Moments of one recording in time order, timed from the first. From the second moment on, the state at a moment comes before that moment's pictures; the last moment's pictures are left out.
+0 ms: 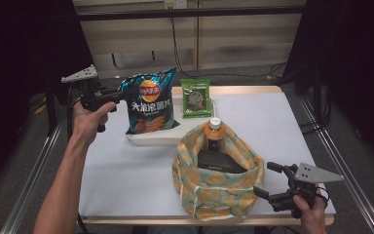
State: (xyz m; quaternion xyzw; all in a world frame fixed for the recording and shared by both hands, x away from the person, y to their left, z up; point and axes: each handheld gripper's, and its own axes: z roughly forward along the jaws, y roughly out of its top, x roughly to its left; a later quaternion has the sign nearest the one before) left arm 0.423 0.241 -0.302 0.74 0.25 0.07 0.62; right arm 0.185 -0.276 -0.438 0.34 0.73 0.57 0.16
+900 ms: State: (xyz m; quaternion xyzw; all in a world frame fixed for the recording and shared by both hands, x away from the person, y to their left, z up) left arm 0.488 0.229 -0.349 0.75 0.29 0.08 0.59; right arm 0.186 -0.277 -0.440 0.35 0.73 0.57 0.16
